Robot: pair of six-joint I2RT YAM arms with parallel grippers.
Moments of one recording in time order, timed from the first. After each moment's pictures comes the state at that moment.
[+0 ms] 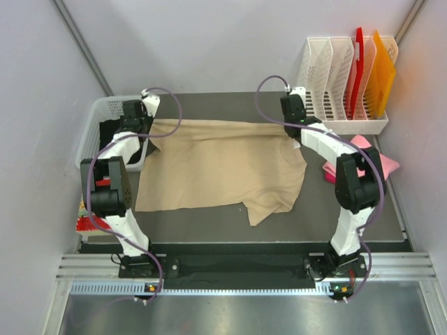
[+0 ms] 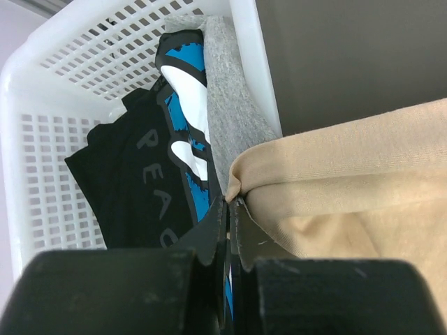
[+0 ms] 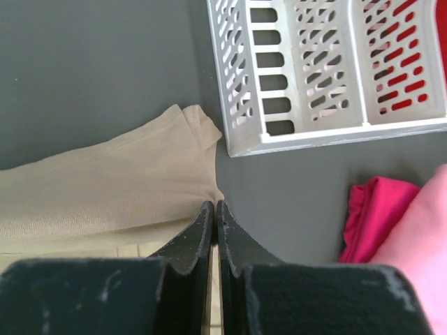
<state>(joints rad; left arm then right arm) 0.08 1.83 1.29 -0.03 -0.08 0.48 0.34 1.89 1.44 -0.24 0.53 0.12</state>
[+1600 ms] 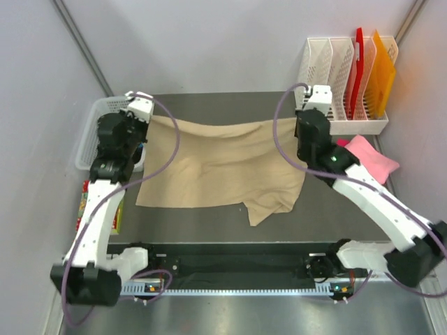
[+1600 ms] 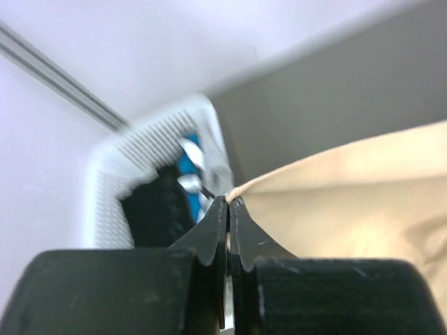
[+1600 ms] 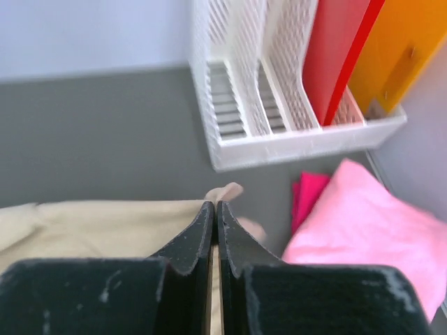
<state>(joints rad) -0.05 1.15 1.06 -0.18 0.06 0.40 0.53 1.29 1.18 -0.25 0.77 0.14</state>
